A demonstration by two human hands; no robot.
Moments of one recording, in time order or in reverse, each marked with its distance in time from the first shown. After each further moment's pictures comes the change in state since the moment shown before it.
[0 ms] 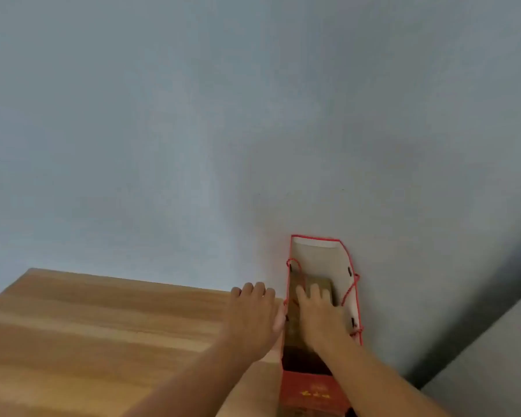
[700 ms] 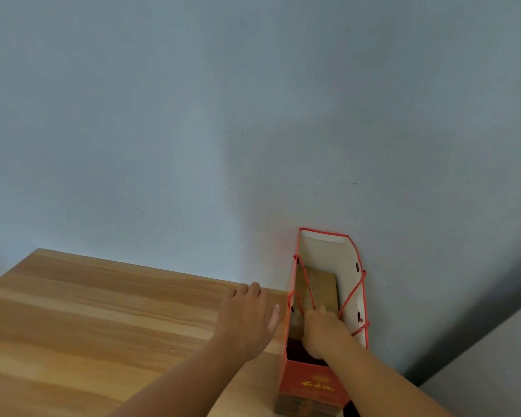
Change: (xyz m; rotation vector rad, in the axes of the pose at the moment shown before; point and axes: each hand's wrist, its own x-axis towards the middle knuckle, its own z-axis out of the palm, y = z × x) left_hand -0.016 -0.015 0.031 -0.057 -0.022 -0.033; right_hand -0.010 -0.010 0.009 -0.010 -0.374 0.052
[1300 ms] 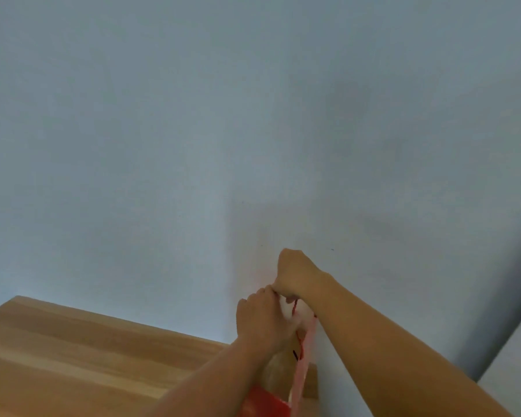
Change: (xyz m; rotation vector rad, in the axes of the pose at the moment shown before) left_hand 0.026 0.035 -0.119 -0.580 0.228 -0.232; right_hand -0.084 -0.047 -0.209 0.143 0.411 -0.145
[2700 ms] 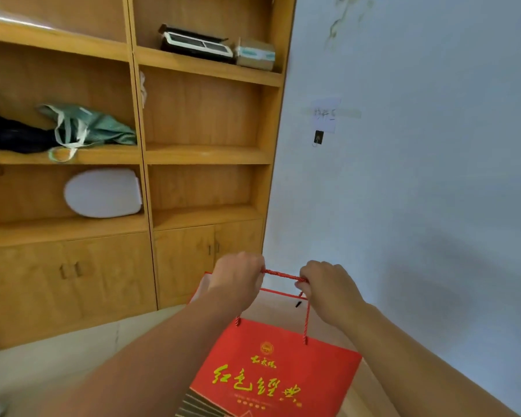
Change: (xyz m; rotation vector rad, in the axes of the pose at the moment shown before) left_hand -0.290 -0.534 -0.477 0.625 0.338 -0.628; right_hand -0.146 -0.650 0.157 -0.007 0.167 -1.188
